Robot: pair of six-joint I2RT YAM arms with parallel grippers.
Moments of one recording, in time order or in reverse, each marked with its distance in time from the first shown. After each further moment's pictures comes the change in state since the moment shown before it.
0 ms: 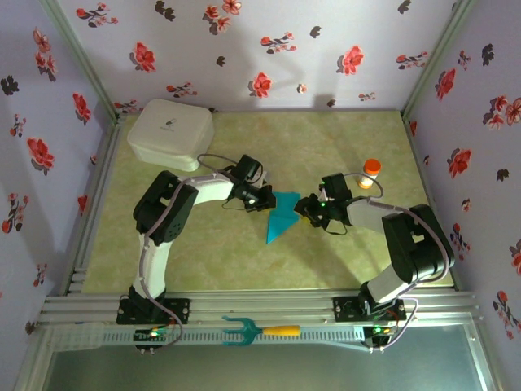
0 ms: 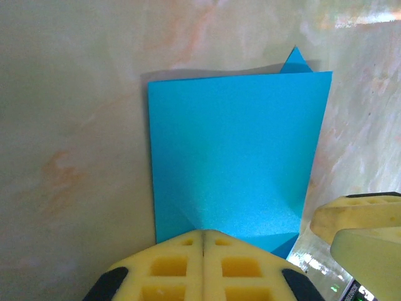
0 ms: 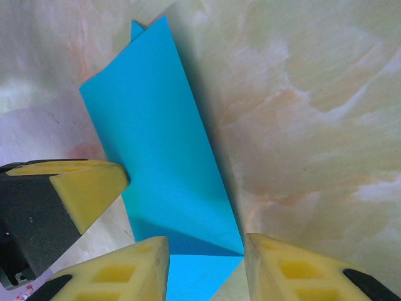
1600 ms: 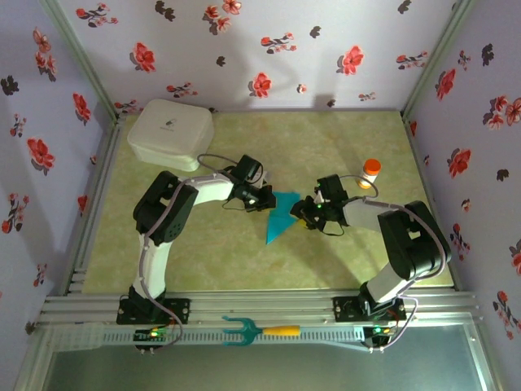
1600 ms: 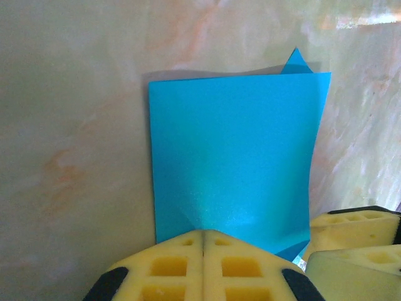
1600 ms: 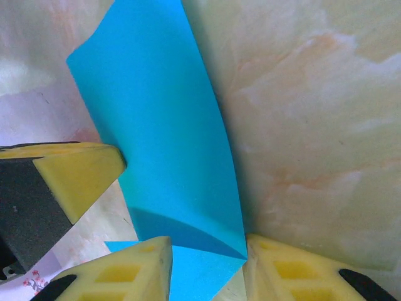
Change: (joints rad) left arm -0.002 -0.001 0.000 0.000 -0.007 -0.004; right arm 0.033 0.032 0.006 0.008 -0.029 0.029
